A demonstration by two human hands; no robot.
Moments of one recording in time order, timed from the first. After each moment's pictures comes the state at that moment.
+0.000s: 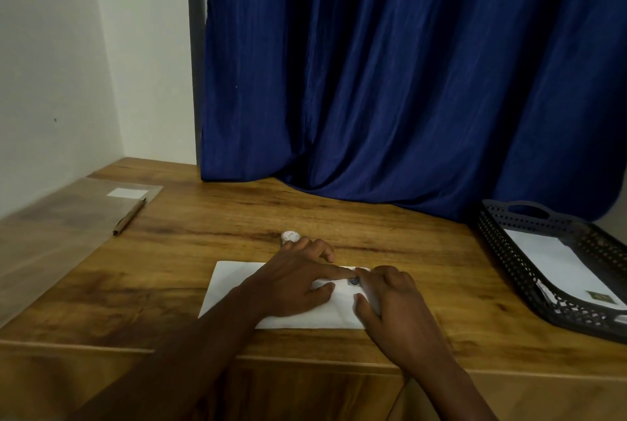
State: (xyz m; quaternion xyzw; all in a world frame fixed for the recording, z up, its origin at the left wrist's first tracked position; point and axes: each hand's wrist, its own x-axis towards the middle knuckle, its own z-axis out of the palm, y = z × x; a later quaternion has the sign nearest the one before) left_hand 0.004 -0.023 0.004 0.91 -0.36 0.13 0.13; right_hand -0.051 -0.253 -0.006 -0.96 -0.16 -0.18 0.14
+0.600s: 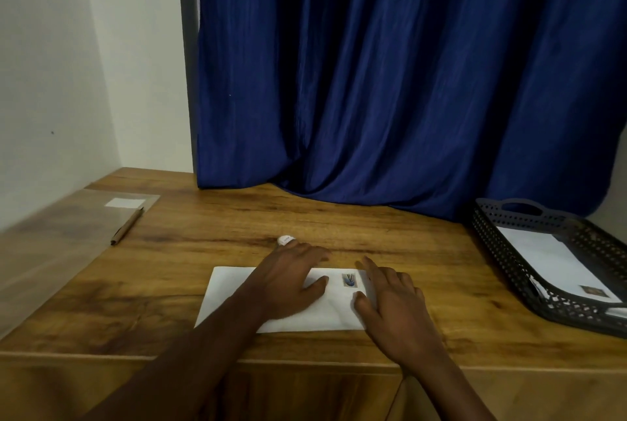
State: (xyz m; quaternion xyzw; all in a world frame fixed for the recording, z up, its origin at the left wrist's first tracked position) left_hand 0.003 -0.024 -0.004 0.91 -0.30 0.21 0.21; right_hand -0.053 -0.251 -0.001 -0.98 -0.10 -0.14 0.13
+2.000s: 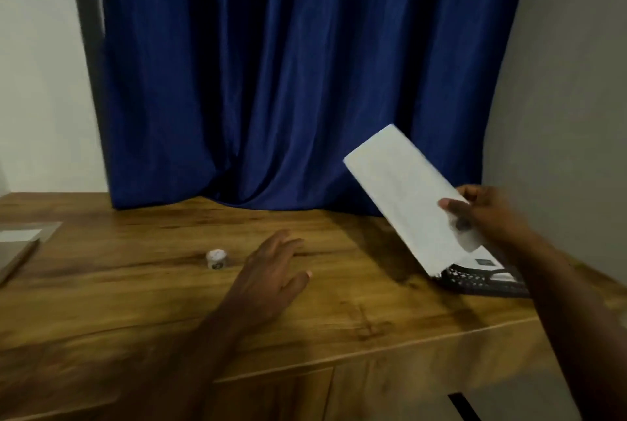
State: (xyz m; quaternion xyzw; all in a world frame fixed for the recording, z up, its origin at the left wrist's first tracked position) left_hand -0.002 -0.101 0.017 0.91 -0.28 0.16 0.27; right_hand -0.050 -0.463 0.152 -0.86 0.07 -0.23 0.44
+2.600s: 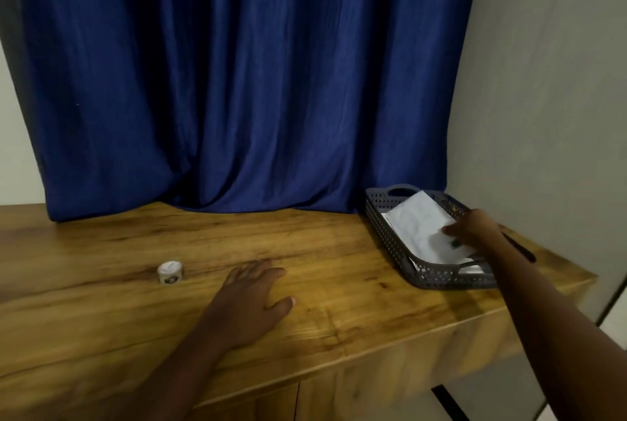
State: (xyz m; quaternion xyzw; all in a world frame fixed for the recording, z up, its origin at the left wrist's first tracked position) left_hand 0.010 -0.132 -0.005 0.95 -0.27 0.06 0.18; right_hand 0.005 -0.564 0.102 -0.88 0.36 -0.12 0.29
